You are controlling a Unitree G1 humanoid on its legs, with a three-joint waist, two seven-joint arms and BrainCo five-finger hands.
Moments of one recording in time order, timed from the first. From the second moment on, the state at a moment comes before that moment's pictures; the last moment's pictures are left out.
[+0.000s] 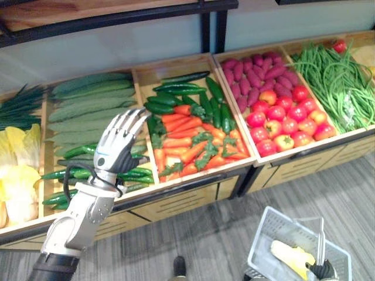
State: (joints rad) left arm -0.09 0.77 0.00 -0.01 0.67 -0.30 0.36; right arm 0.12 -0.25 -0.30 0.93 -0.43 -0.10 -0.20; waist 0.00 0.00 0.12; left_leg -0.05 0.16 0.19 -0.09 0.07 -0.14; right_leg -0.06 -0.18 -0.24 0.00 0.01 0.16
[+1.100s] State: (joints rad) left arm -0.29 0.45 -0.03 0.17 0.35 -0.08 0.22; right arm 0.09 -0.22 -0.30 0.83 -0.44 -0.02 -0.19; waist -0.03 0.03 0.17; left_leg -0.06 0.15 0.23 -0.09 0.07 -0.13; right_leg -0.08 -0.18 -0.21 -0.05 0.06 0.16
